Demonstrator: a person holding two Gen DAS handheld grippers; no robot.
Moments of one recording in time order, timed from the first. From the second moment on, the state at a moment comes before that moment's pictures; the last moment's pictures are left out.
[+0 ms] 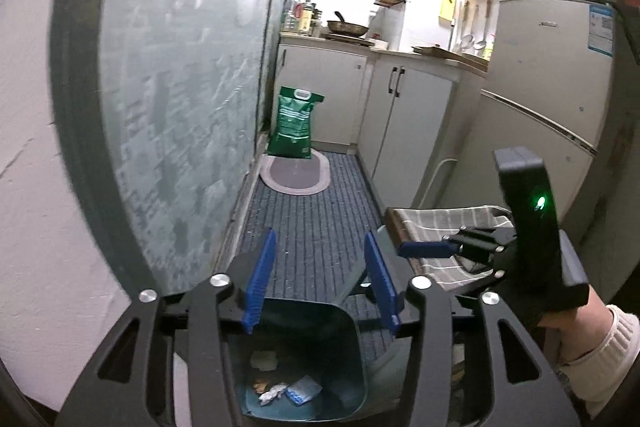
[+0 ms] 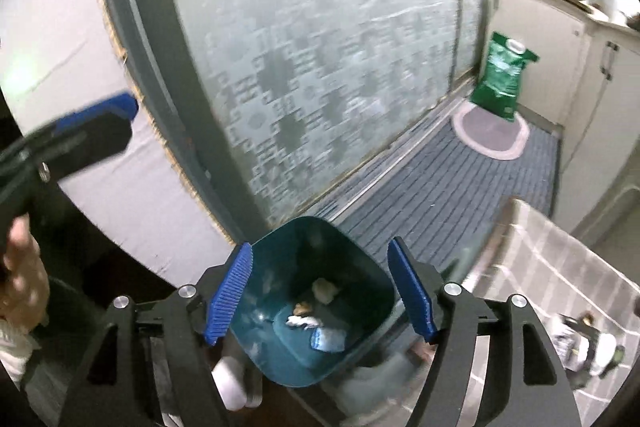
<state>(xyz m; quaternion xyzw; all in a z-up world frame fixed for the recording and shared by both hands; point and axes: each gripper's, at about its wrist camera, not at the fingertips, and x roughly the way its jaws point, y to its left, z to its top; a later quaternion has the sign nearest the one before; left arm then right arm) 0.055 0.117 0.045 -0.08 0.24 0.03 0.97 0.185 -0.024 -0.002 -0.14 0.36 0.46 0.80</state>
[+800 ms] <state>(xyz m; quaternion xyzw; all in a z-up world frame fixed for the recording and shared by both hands) 0.134 -0.010 0.006 -0.04 0.30 -0.05 0.95 0.248 -0.202 0.018 -0.07 0.34 0.34 0.87</state>
